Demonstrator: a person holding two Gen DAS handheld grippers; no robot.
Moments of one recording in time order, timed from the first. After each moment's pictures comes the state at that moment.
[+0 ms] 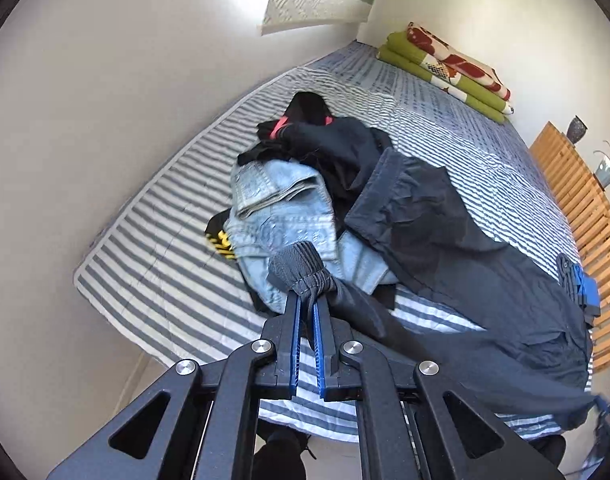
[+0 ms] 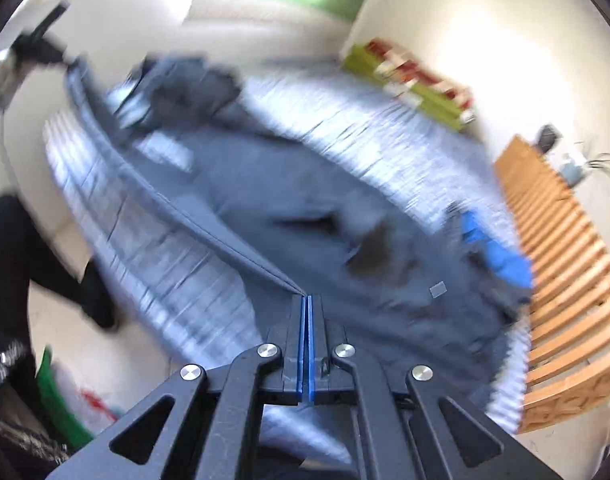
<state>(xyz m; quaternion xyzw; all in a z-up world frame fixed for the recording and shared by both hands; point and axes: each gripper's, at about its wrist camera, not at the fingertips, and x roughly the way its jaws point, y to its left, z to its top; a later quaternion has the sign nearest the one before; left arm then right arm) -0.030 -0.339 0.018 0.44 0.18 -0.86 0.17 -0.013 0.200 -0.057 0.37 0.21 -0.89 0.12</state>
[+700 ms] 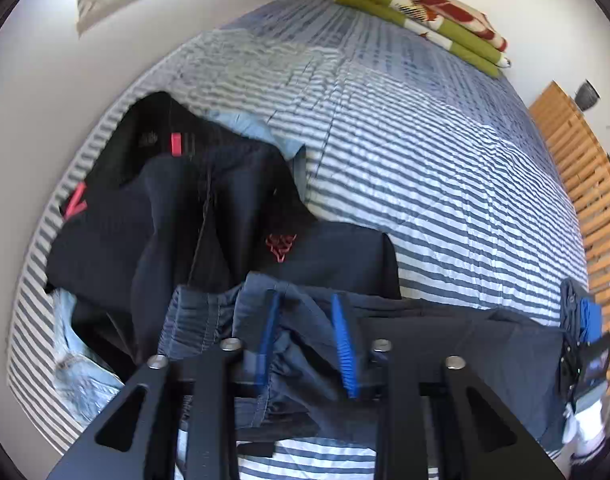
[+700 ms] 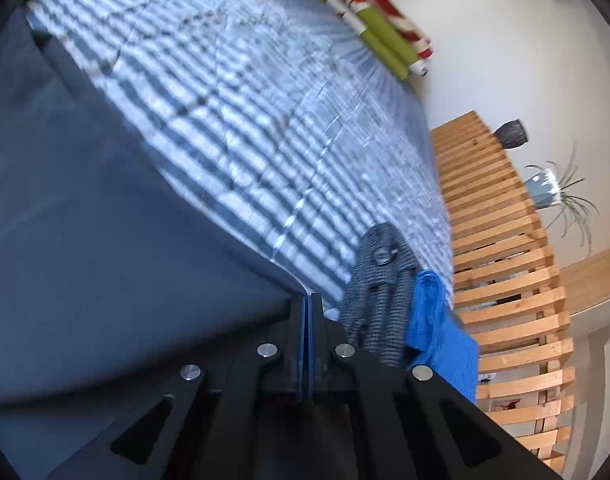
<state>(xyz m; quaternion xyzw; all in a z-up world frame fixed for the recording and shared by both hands) -0.330 -0.294 -0.020 0.52 0.16 -0.83 0.12 -0.363 0.234 -0.205 0.49 0.38 -0.79 -0.06</state>
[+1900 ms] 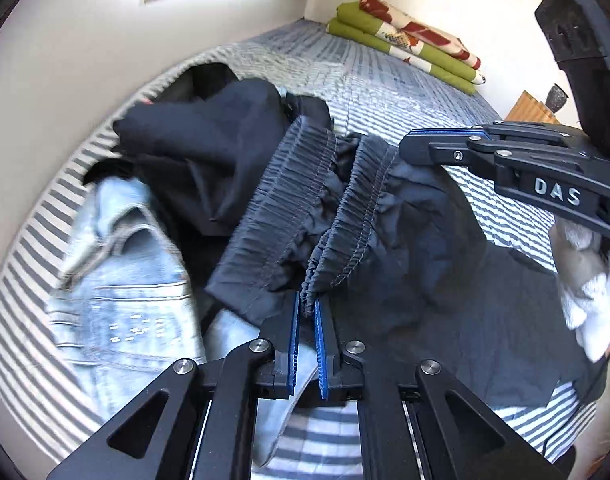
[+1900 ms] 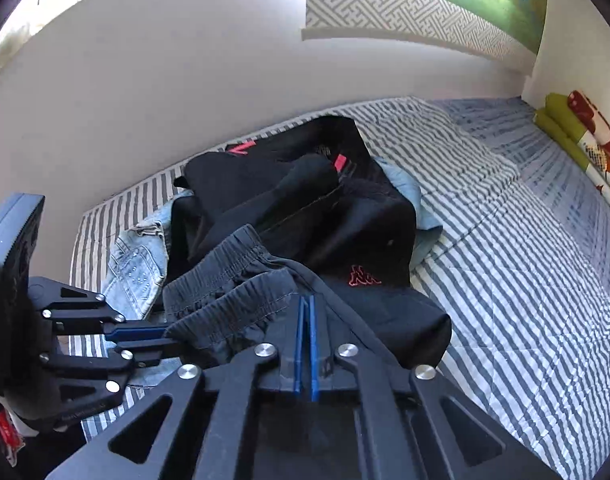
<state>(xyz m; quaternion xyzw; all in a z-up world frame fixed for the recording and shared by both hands) -0.181 -0.322 -0.069 0.45 0.16 -0.87 0.10 -0.368 -0.191 -0.076 0.41 0.19 -0.79 0.42</state>
